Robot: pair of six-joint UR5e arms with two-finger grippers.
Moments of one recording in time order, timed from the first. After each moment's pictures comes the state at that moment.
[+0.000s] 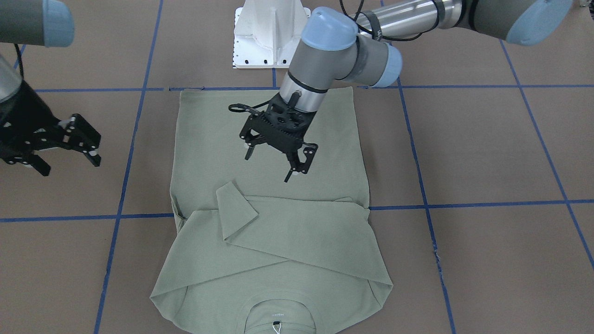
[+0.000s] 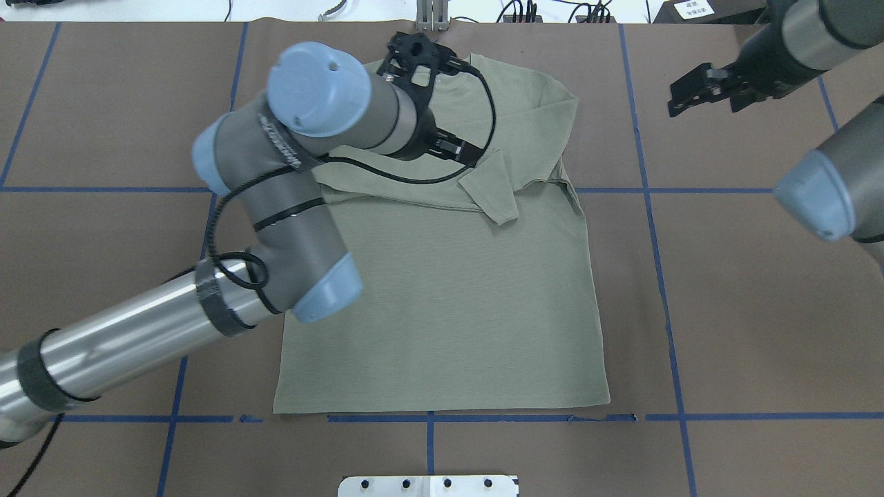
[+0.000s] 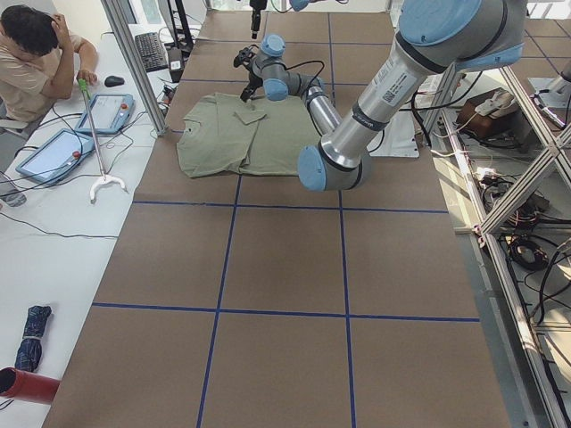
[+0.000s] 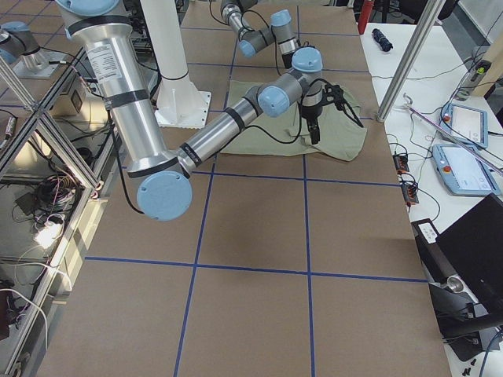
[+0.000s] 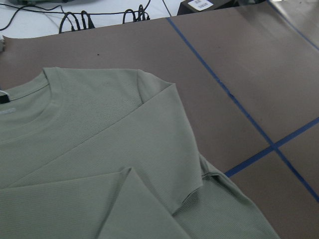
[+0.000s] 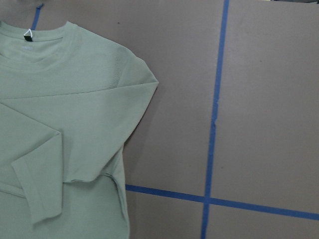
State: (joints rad) left arm -0.68 -2.36 -1.57 -1.99 -1.83 -0.72; right arm 1.01 -1.14 1.87 -1.54 2.08 0.76
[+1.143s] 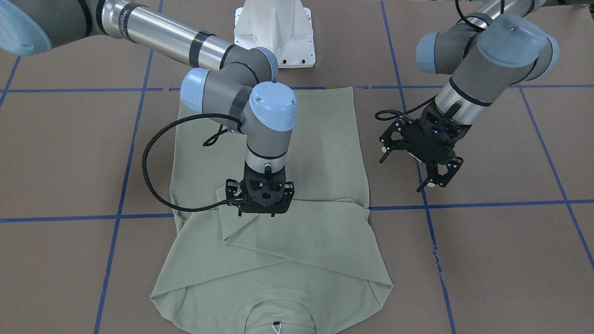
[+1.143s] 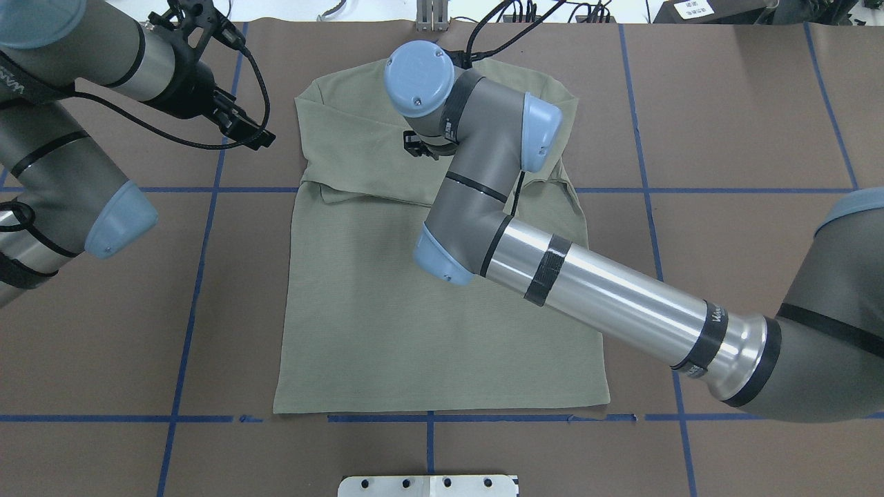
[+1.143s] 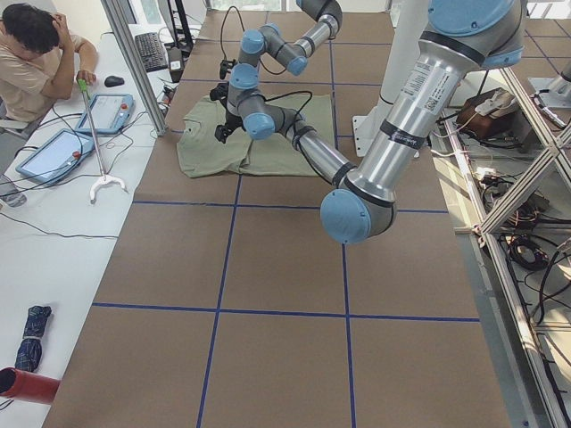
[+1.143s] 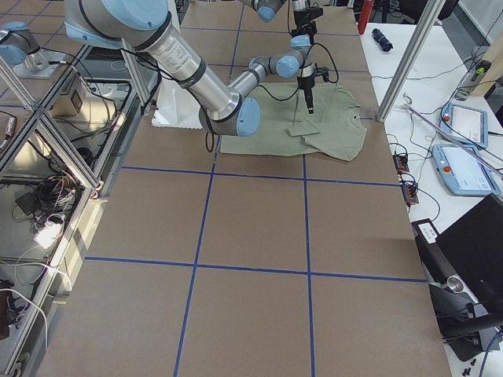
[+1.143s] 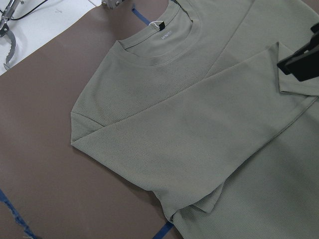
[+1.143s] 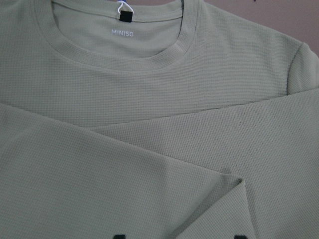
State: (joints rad) left arm -0.93 -2.06 -1.71 -1.96 -2.11 -0.30; right arm 0.61 -0.53 1.12 -1.54 1.63 1.07
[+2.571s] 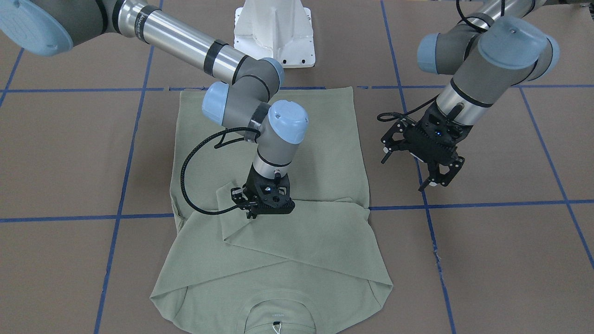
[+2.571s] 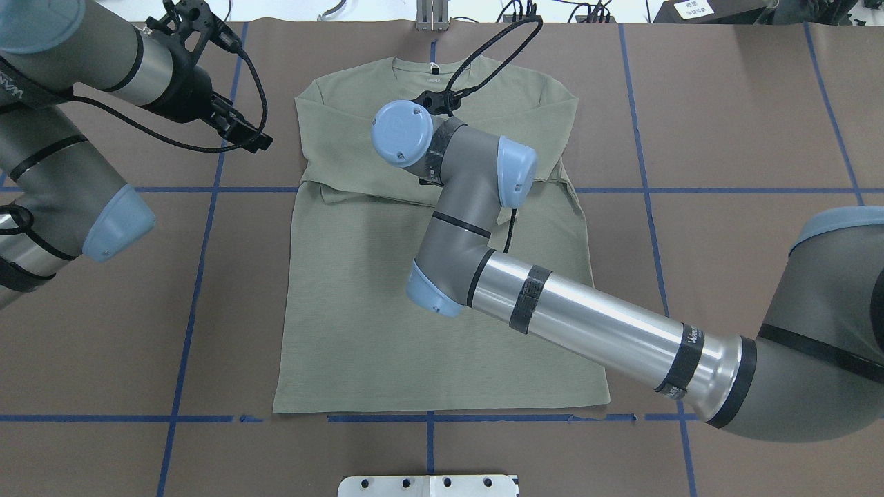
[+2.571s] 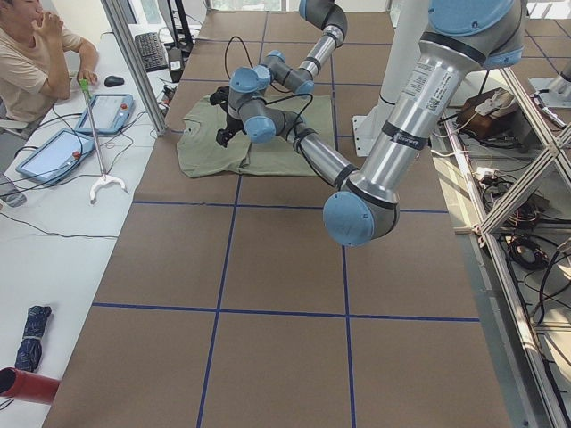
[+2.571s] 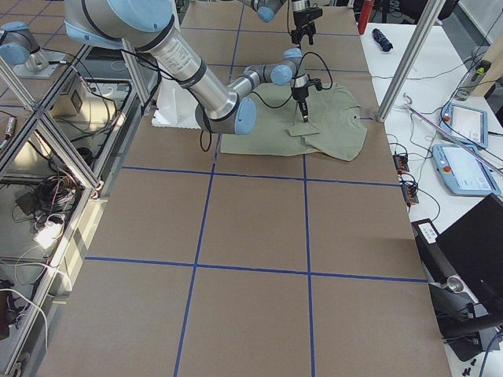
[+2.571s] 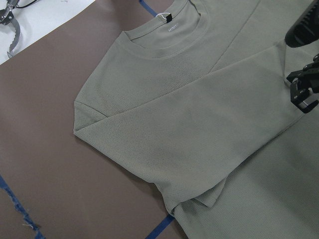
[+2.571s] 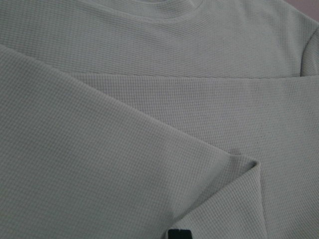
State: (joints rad) left arm -0.93 -2.05 -1.71 -1.96 -2.11 -0.31; right arm 0.56 -0.52 1.04 -1.55 1.53 1.02
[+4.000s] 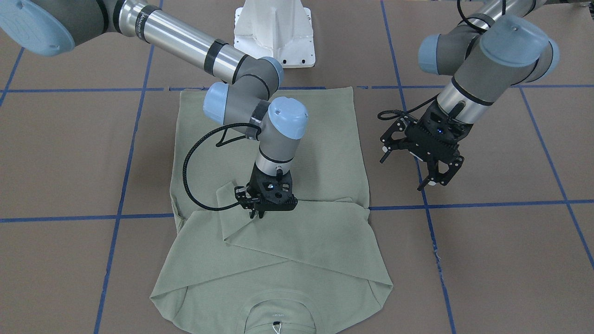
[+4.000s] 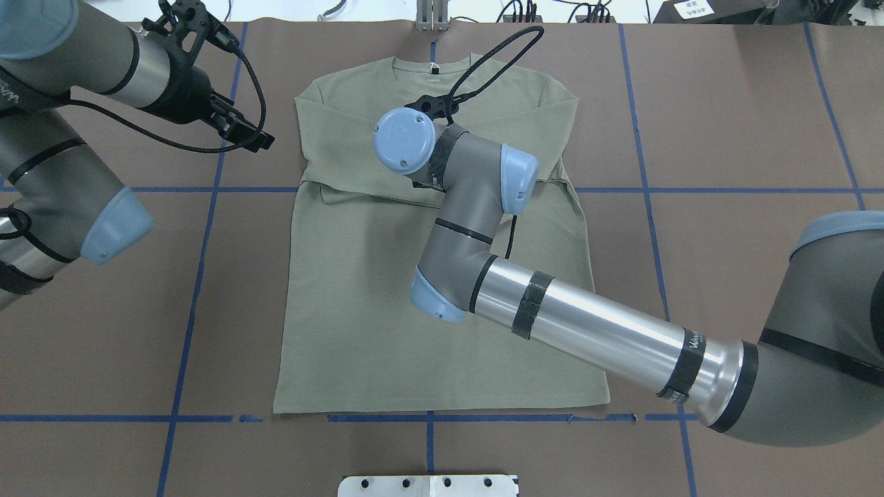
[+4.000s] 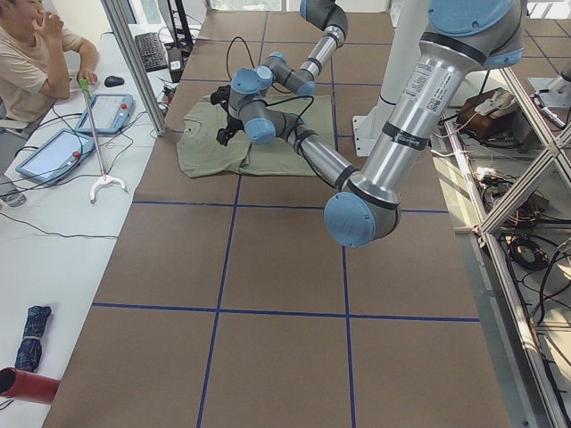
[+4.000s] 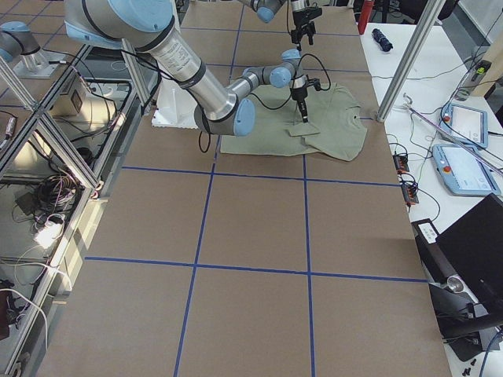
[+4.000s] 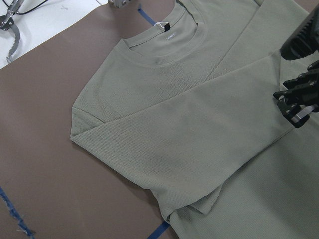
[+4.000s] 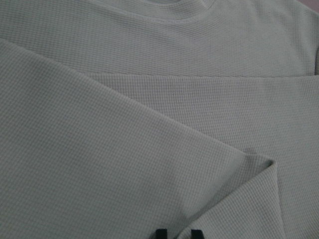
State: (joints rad) left arm -0.93 -2.04 -1.71 -2.01 -2.11 -0.35; right arm 0.55 -0.53 1.04 -1.50 1.52 1.03
